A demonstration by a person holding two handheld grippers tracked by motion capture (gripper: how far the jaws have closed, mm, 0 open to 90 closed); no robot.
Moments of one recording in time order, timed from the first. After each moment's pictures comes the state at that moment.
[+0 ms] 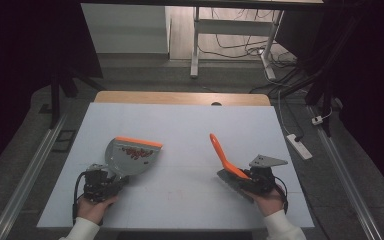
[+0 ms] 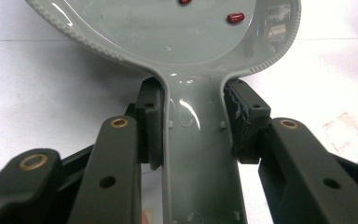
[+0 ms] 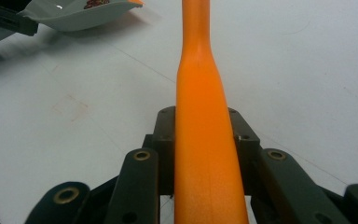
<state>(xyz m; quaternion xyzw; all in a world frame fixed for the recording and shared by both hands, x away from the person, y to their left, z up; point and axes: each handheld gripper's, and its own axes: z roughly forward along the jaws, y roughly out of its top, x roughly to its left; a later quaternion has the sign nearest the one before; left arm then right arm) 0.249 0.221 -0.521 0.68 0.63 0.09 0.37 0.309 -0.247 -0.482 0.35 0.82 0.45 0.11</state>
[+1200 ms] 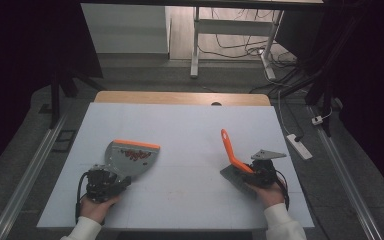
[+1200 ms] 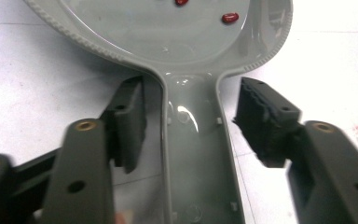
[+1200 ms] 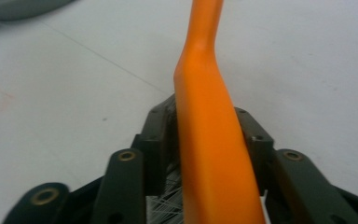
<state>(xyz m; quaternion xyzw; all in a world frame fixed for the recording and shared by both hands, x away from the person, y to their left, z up) 0.254 0.220 -0.530 0.68 0.64 0.09 0.35 0.341 -0.263 -0.501 0.40 0.82 0.40 0.13</state>
